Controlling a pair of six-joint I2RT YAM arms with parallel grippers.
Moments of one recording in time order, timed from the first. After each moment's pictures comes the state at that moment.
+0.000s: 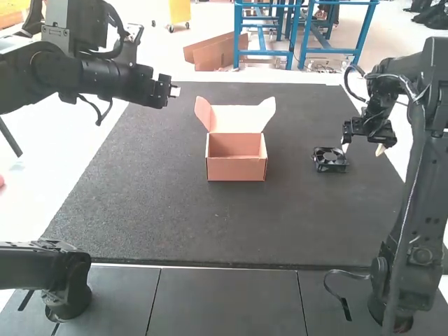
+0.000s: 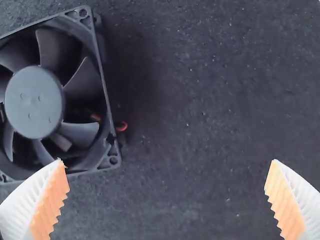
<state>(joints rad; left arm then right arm) -0.38 0.98 1.07 -0.55 -0.01 0.02 -0.12 2.08 1.65 -0.93 0.07 -0.01</state>
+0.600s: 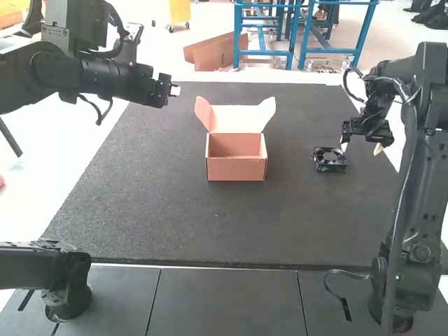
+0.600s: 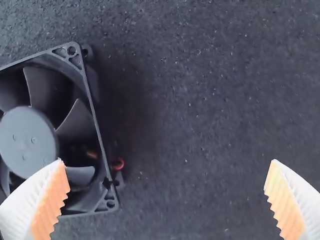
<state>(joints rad) -0.38 0.98 1.07 -0.55 -0.01 0.02 -0.12 2.17 1.74 -0.93 0.07 0.00</state>
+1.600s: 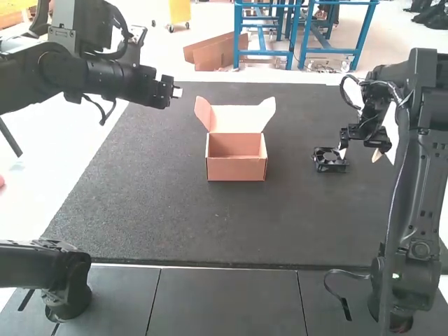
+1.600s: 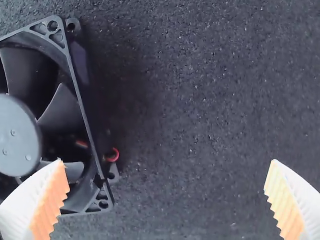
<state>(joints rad) -0.38 1.00 1.07 -0.54 -0.01 0.02 -0.12 2.25 1.80 -1.02 0.07 0.00</state>
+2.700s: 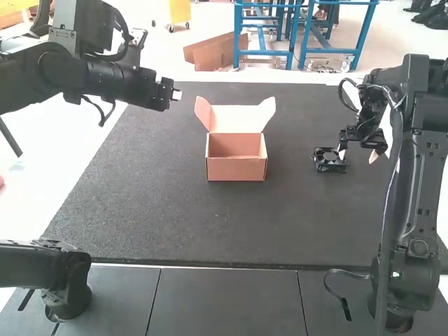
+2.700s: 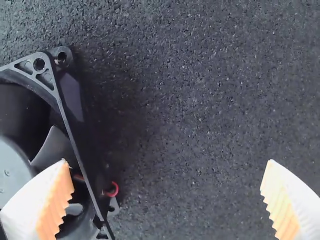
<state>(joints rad) -0.38 1.00 1.07 -0.56 -0.01 0.02 -0.12 2.33 1.88 -1.04 0.07 0.00</state>
